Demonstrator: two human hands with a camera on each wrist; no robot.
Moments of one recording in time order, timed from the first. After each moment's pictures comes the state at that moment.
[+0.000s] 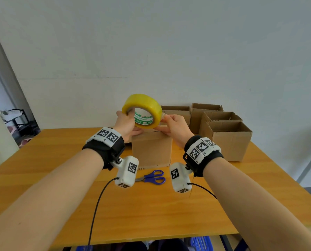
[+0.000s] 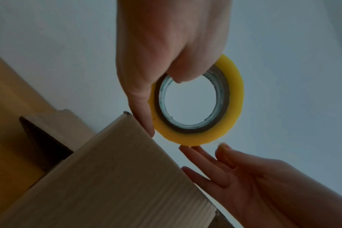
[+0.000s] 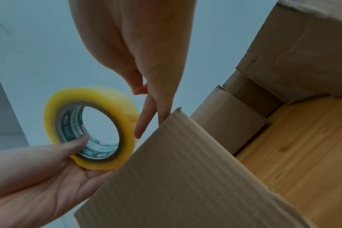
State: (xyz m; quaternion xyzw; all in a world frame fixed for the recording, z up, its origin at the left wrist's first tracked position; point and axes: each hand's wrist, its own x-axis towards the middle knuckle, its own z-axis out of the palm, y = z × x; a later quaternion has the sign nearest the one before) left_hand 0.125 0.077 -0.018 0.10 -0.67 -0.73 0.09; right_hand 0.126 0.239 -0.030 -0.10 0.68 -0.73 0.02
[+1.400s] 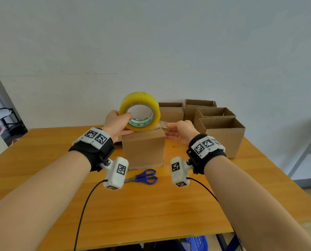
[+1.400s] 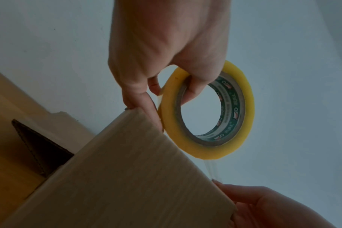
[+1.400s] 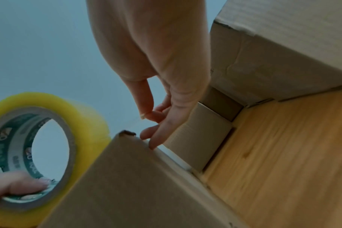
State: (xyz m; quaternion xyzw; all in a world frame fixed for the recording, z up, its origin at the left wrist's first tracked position) left_hand 0.128 0.083 -0.018 0.11 -0.72 -0.68 0.09; right_hand 0.108 0.283 -0.042 0.09 0.61 -0.78 0.08
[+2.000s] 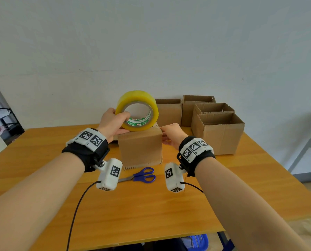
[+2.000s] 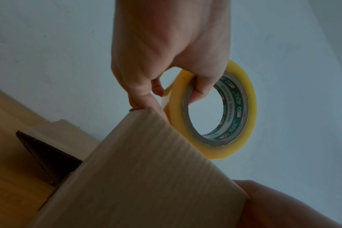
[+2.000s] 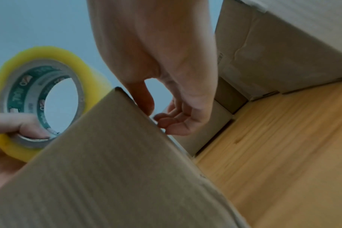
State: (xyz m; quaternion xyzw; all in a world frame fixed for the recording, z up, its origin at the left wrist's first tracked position) left_hand 0.128 0.083 -0.022 0.10 -0.74 -0.66 0.10; right_hand 0.103 0.265 -0.059 0.11 0.72 -0.67 0.15
